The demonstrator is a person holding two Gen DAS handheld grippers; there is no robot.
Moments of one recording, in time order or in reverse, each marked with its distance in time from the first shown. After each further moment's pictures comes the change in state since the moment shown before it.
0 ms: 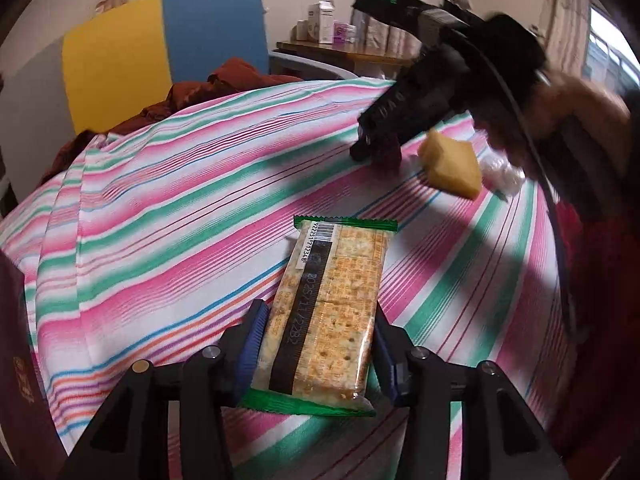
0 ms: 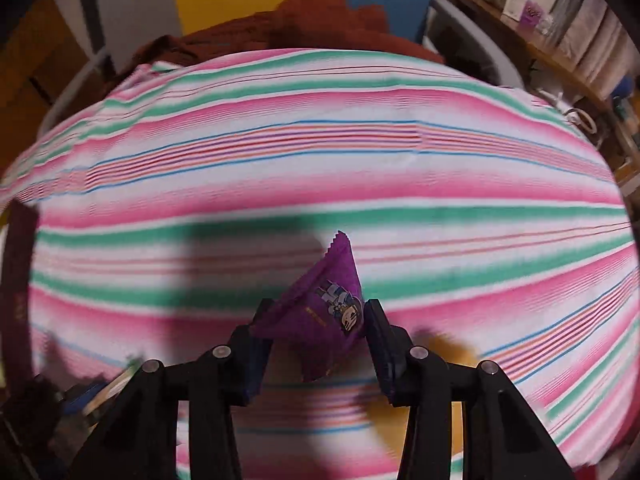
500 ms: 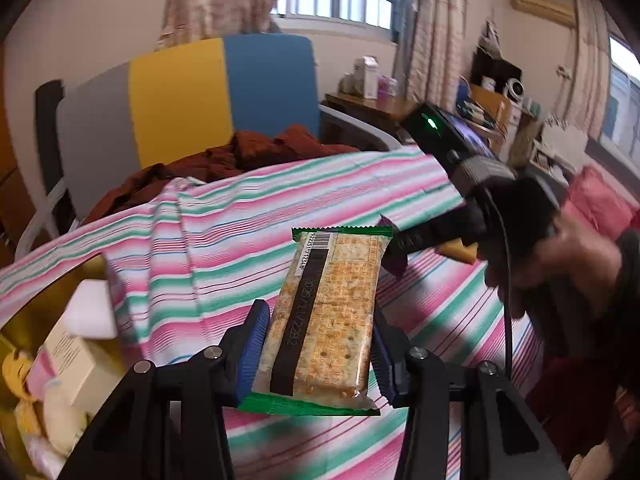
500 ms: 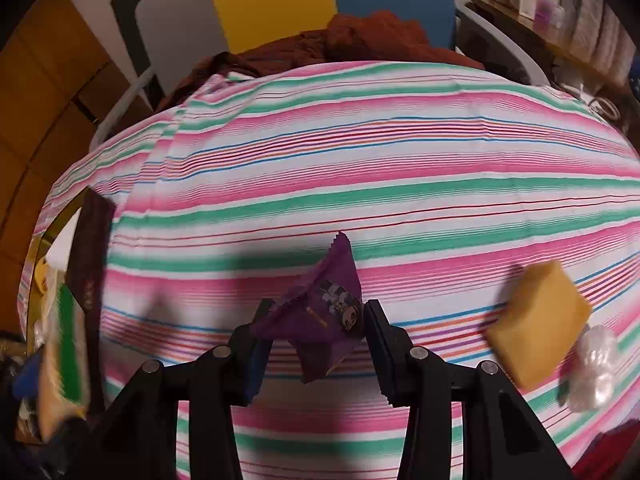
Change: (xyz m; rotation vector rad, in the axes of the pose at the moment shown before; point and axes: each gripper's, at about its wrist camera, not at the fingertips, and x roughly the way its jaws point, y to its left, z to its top) left arm -0.112 0.012 0.003 -0.086 -0.171 0.143; right arm -0.033 0.055 -0.039 0.033 -0.085 0.151
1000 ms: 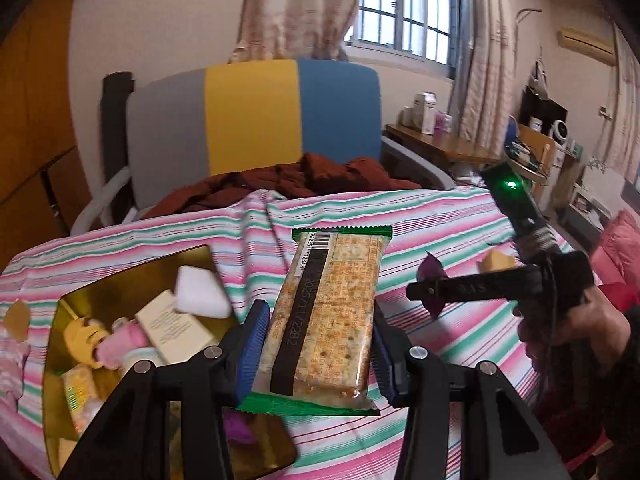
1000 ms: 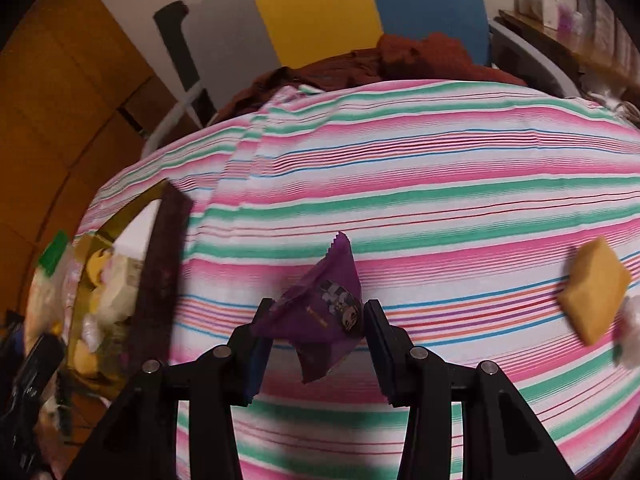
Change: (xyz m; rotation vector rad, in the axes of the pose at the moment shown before) left arm -0.064 0.062 -0.009 -0.127 -0.080 0.159; right arm -0.021 0.066 -0.026 -0.009 -0.080 0.157
